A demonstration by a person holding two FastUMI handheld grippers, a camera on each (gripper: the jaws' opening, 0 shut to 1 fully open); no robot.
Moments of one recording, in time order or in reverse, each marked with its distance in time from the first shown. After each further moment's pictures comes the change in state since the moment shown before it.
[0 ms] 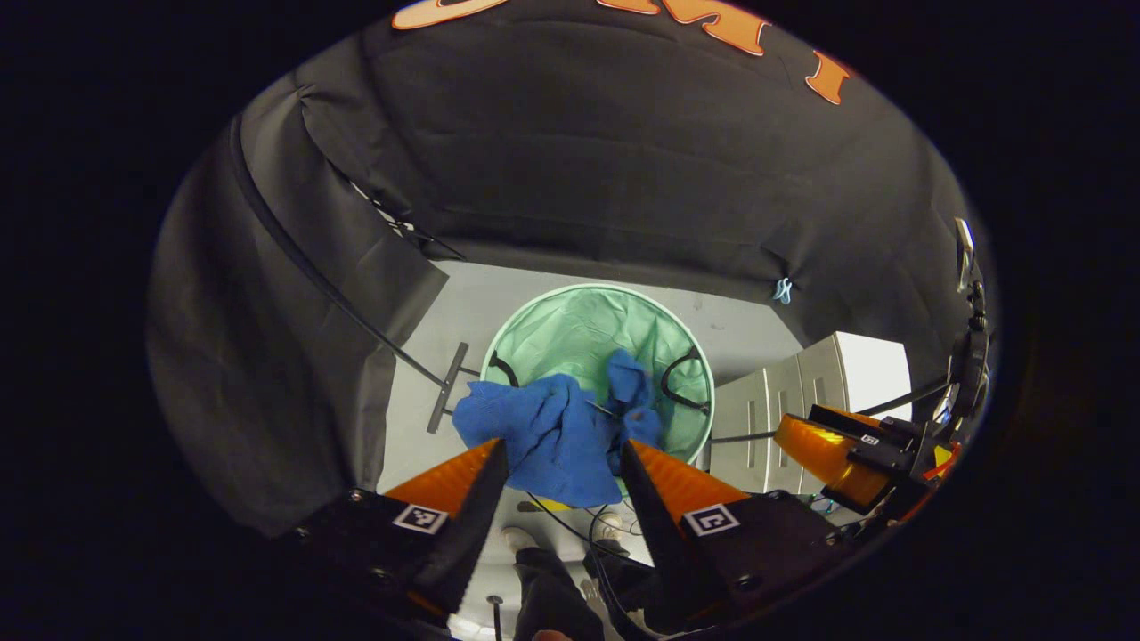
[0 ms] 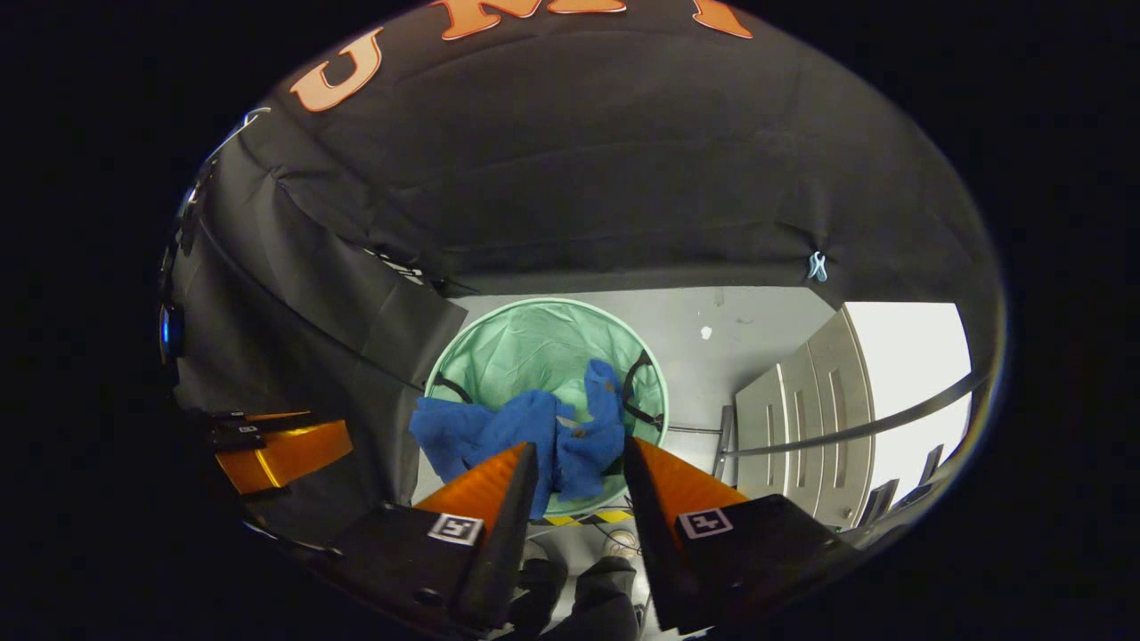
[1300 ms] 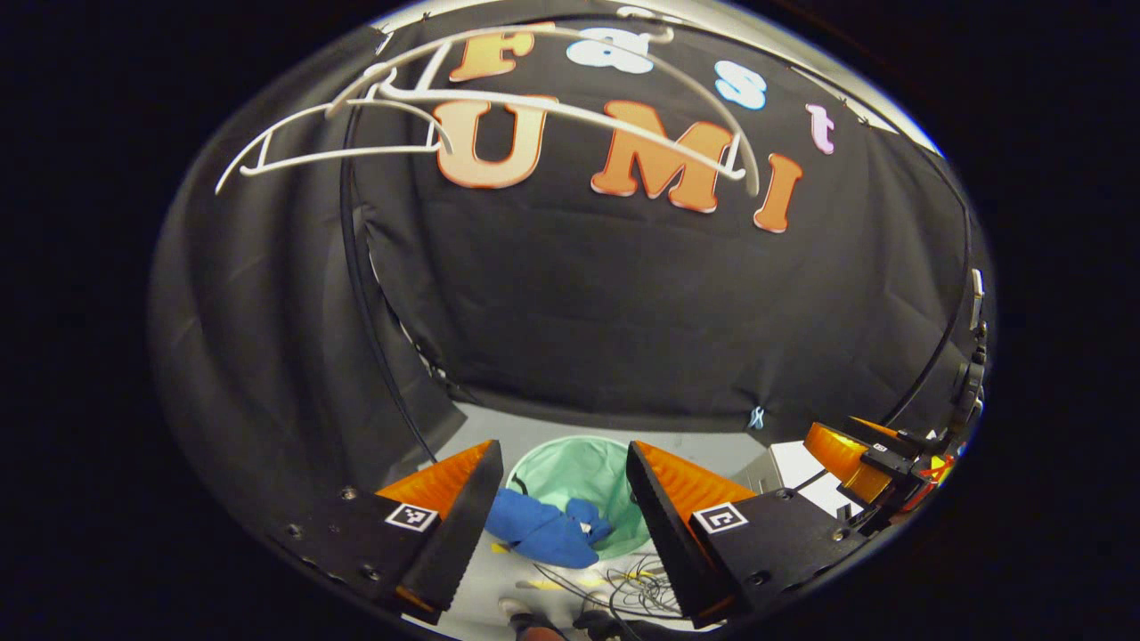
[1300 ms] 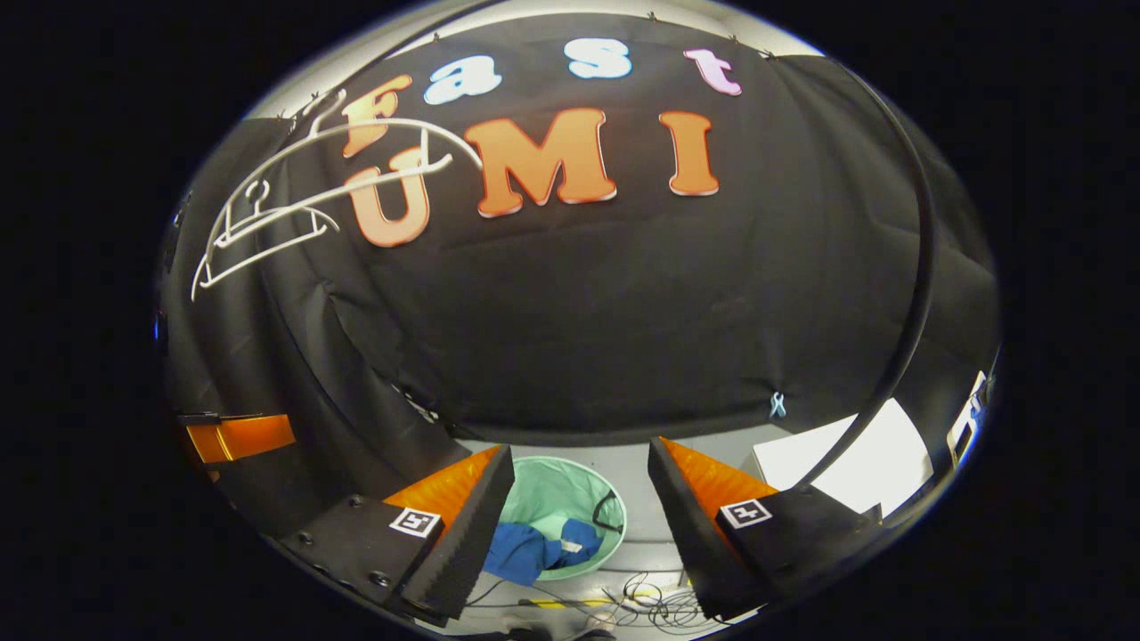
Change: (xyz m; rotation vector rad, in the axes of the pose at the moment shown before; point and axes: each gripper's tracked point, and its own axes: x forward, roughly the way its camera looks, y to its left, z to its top) left arm -0.250 -0.007 0.099 -0.005 -0.591 0.012; right arm -0.261 -0.001 0.116 -0.048 -0.592 -0.002
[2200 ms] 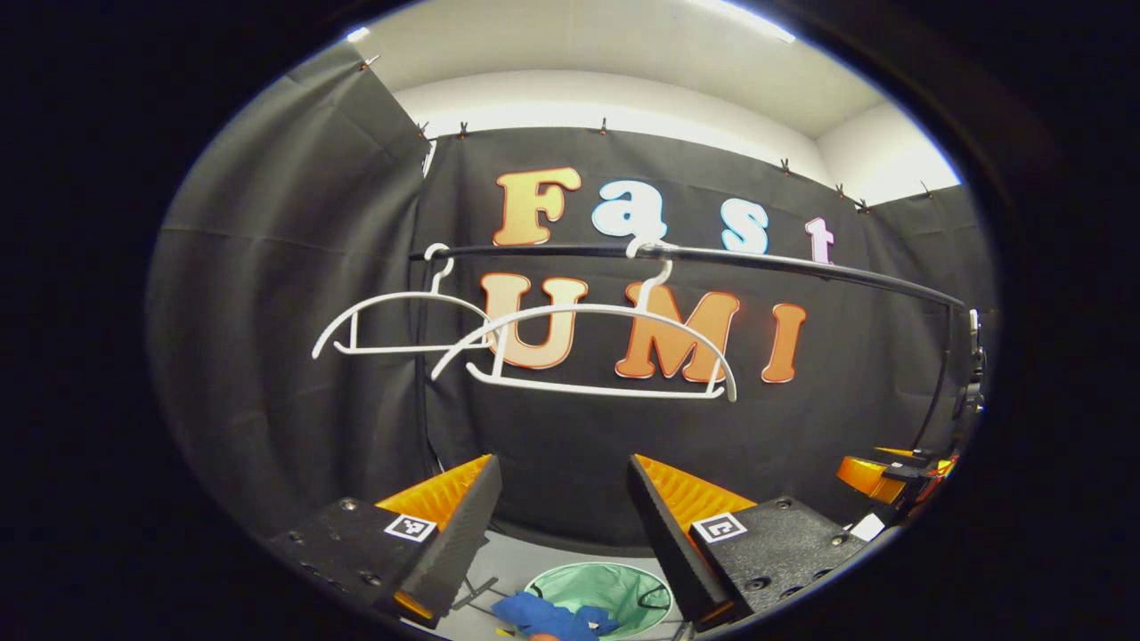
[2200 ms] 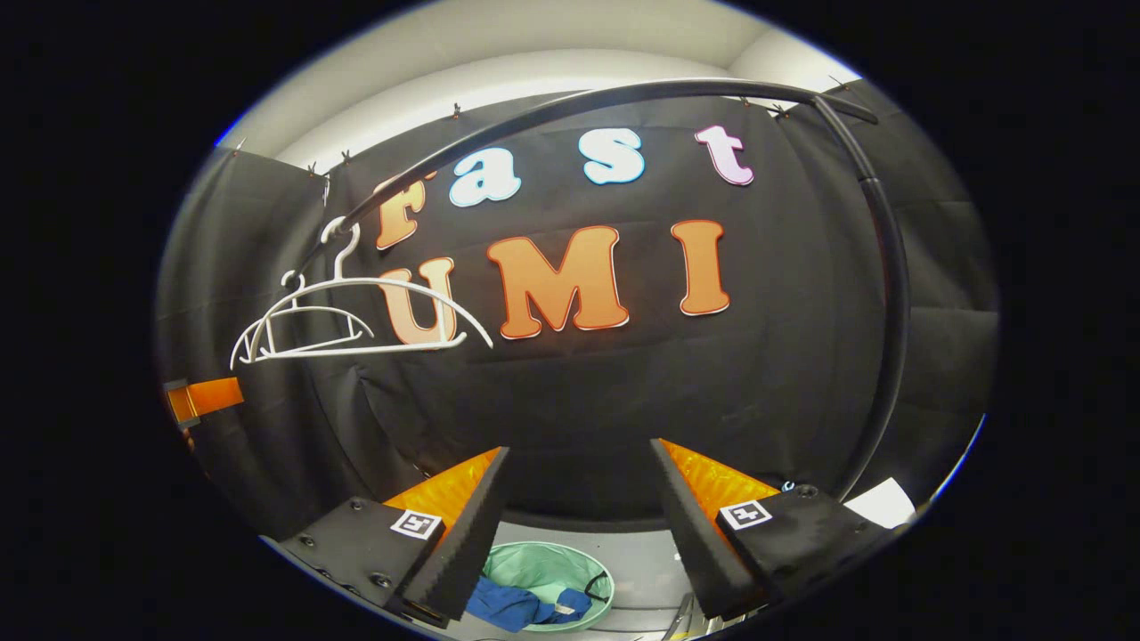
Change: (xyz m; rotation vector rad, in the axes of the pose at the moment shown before) left arm -0.117 0.019 0.142 -0.026 -0.510 0.139; right arm -0.052 -0.034 0.125 -0.036 -0.310 0.117
